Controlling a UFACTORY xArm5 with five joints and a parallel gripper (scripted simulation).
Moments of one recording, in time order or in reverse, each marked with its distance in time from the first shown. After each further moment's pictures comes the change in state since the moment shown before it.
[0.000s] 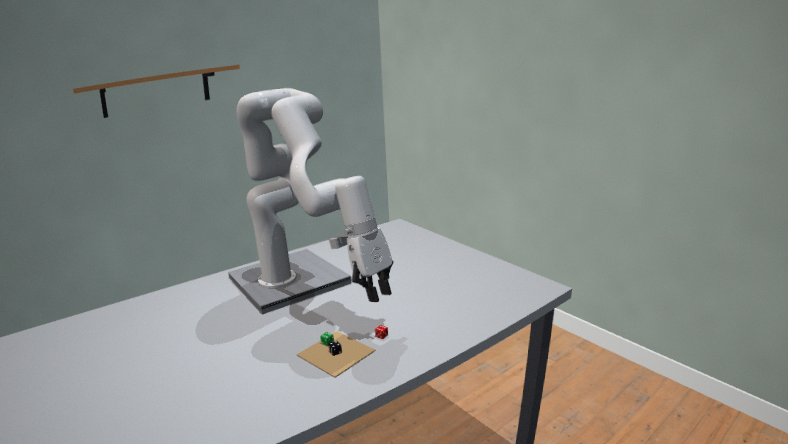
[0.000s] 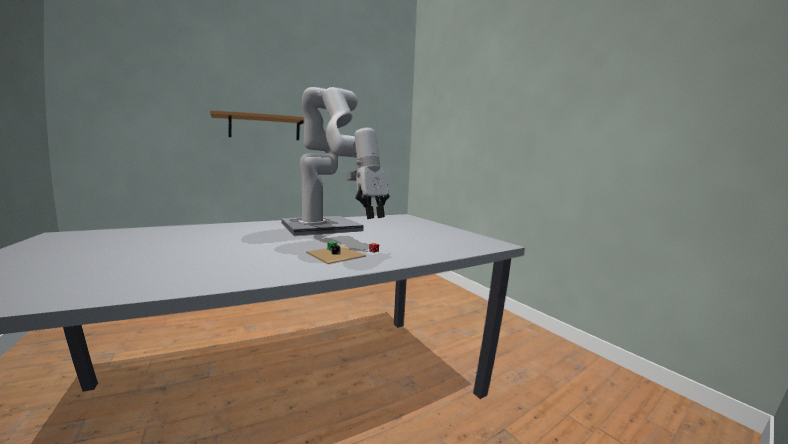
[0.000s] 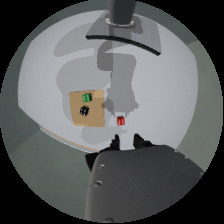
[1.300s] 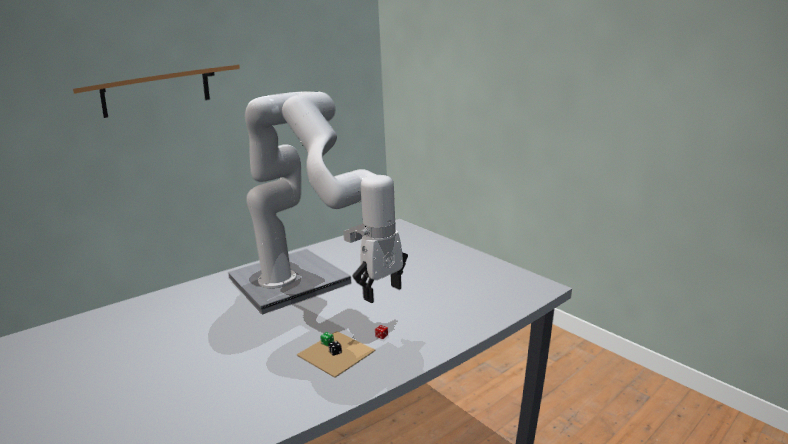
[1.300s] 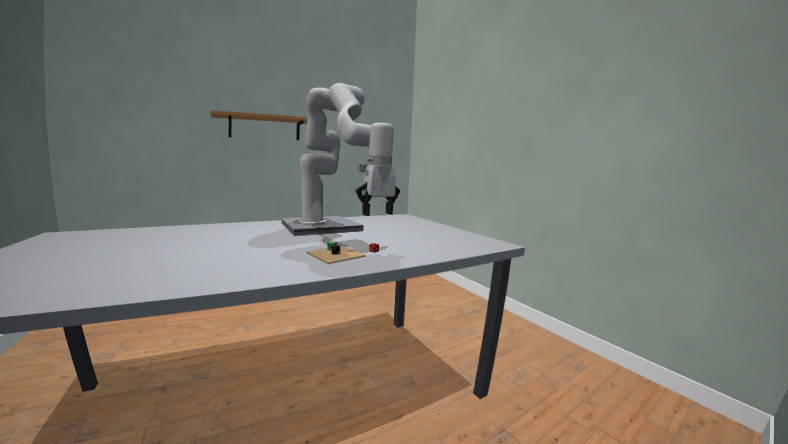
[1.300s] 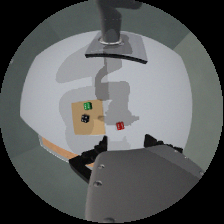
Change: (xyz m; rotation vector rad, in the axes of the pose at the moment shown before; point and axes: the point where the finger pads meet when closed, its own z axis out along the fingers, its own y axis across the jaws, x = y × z) arm -0.014 0.000 0.000 0.013 0.281 0.088
